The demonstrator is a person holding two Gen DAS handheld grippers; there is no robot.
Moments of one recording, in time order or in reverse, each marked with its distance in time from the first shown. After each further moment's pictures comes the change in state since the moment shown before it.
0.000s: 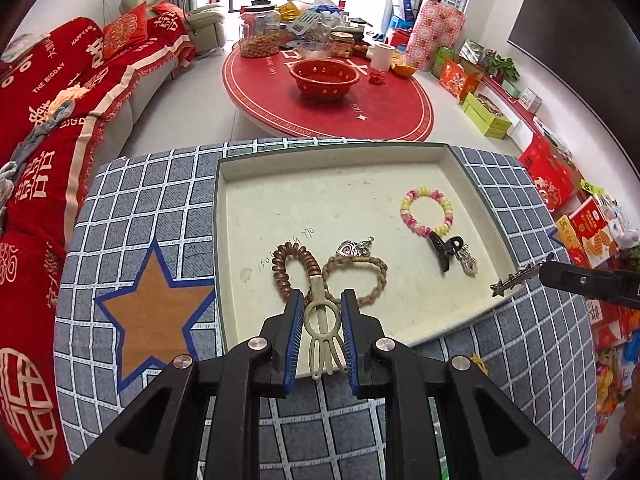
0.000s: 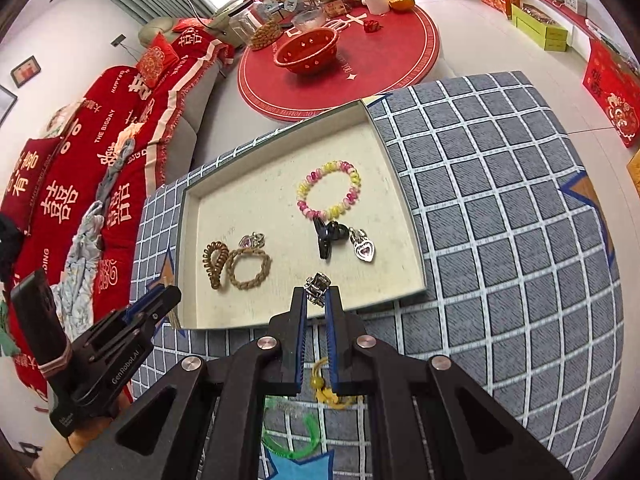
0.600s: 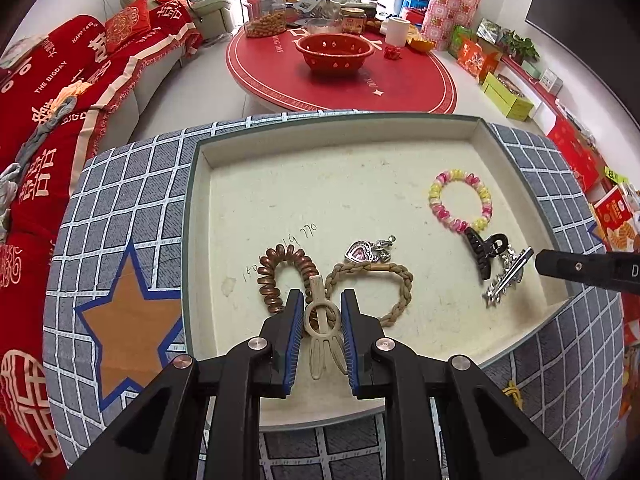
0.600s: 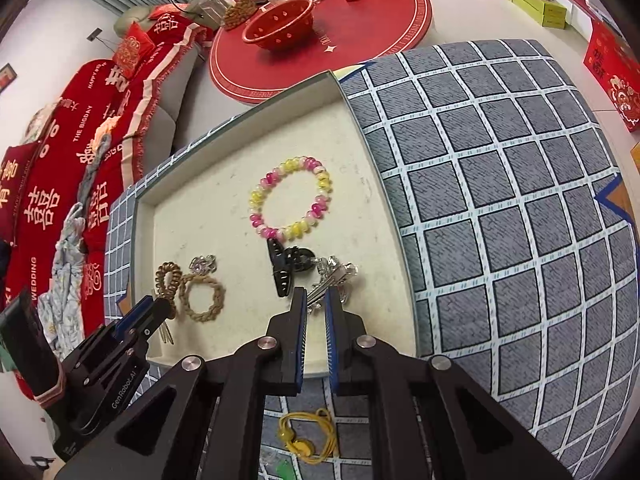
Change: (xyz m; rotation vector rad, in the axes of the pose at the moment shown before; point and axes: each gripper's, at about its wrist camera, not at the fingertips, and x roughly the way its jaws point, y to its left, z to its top) left arm 0.053 -0.013 0.006 0.023 0.069 0.079; right arm 0.063 -0.029 0.031 0.044 0.086 -0.033
